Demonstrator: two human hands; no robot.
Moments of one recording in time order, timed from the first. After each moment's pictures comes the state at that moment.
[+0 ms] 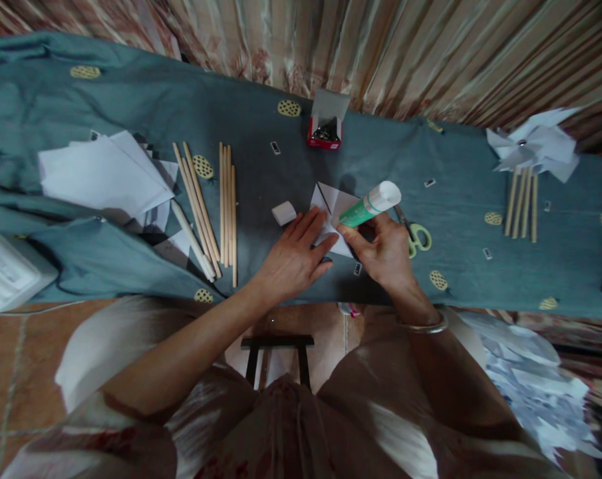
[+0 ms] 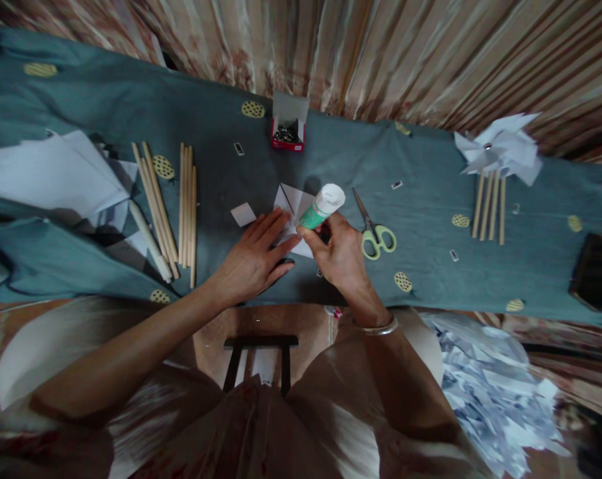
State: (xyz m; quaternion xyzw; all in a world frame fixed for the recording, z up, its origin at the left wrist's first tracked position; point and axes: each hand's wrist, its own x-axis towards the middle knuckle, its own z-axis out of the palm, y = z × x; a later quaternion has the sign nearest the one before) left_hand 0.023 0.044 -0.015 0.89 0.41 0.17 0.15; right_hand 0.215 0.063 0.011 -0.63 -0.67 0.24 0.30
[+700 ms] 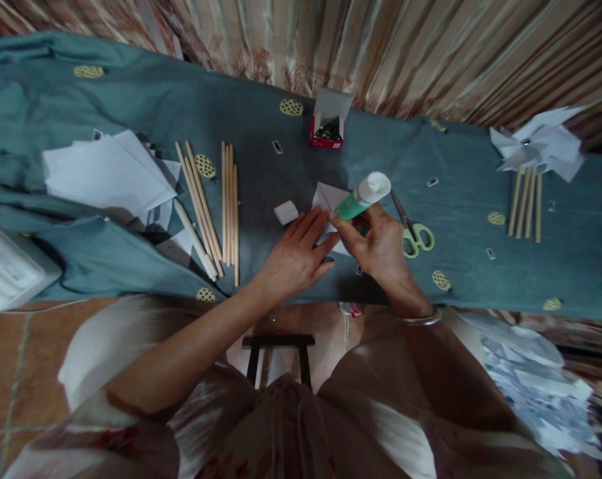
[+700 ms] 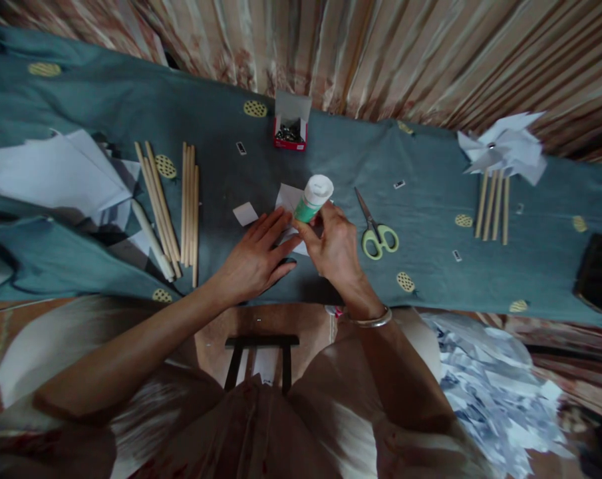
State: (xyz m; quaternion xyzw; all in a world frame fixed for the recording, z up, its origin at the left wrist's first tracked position) left_hand 0.023 0.045 -0.013 0.89 0.40 0.16 0.16; right_hand 0.205 0.073 0.012 -0.62 -0.70 0.20 0.29
